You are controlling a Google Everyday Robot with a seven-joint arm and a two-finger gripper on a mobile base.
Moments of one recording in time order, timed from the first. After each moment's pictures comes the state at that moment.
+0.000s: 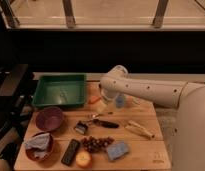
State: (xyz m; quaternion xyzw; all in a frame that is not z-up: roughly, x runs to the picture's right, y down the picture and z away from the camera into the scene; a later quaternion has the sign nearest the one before) arm 0.047 0.084 0.833 -0.26 0.05 0.37 0.89
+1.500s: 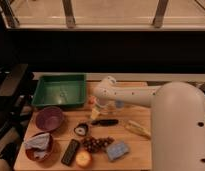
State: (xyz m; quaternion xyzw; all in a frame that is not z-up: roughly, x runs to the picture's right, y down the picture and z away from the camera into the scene) arm 0.005 0.134 0.909 -0.28 0.03 0.33 0.90
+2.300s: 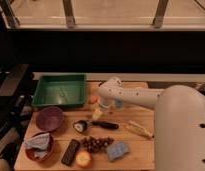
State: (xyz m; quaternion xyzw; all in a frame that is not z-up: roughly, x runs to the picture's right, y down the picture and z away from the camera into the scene) arm 0.018 0.143 0.916 -0.31 0.02 0.35 0.89
